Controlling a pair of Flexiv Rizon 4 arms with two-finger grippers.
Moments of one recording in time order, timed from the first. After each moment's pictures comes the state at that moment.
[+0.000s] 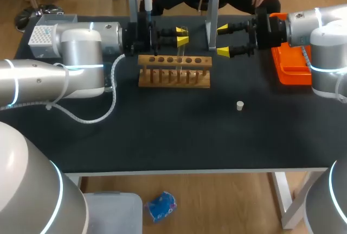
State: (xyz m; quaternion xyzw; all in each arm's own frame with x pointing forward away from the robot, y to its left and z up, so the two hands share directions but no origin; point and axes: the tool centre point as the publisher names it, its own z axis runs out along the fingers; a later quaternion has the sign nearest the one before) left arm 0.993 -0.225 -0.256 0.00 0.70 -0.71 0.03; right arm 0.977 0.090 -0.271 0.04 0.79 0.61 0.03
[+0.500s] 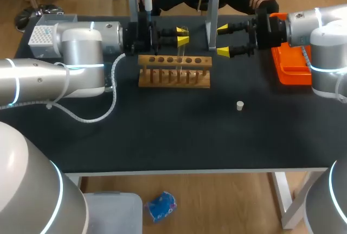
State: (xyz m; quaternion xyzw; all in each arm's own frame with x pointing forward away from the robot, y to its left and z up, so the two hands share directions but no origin) left arm 0.994 -0.225 -0.257 -0.01 0.71 -0.71 0.02; right arm 0.977 0.090 -0.271 0.04 0.79 0.61 0.03
